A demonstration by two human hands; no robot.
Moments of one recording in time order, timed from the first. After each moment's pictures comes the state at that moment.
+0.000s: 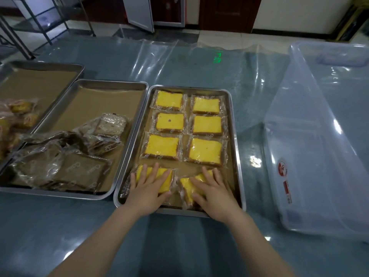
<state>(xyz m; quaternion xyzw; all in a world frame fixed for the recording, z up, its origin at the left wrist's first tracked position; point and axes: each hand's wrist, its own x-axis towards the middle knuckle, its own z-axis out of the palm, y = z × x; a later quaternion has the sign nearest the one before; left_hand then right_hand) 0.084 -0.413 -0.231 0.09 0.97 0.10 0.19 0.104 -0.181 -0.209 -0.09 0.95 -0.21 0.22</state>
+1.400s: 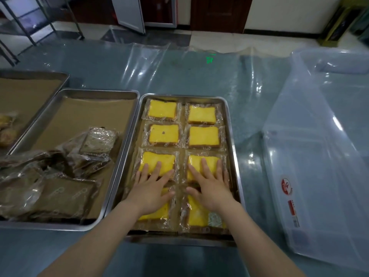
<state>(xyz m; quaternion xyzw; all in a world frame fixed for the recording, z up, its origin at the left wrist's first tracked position) 0.018 -0.398 -0.217 0.13 0.96 0.07 0.23 0.028 -0.186 -0.220 -0.06 0.97 -0.12 0.21</state>
